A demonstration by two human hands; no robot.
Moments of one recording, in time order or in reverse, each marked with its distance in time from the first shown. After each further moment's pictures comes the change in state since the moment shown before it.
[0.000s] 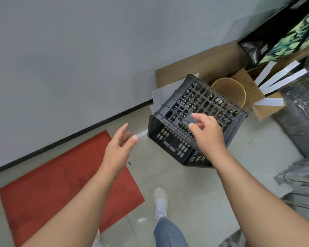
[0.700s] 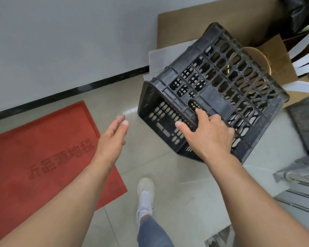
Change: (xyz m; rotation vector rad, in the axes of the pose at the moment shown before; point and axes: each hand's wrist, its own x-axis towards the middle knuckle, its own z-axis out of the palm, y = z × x) left_hand 0.107 -0.152 0.067 -0.155 0.055 -0.166; right_hand 0.055 0.093 0.106 -0.771 -0.137 0.103
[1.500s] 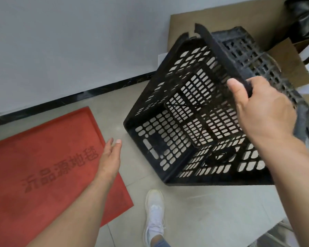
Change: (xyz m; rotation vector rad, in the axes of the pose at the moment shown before) left_hand 0.044 -0.103 -0.035 0.018 0.084 -0.121; right_hand 0.006 -0.002 -0.027 0.140 0.542 -0.086
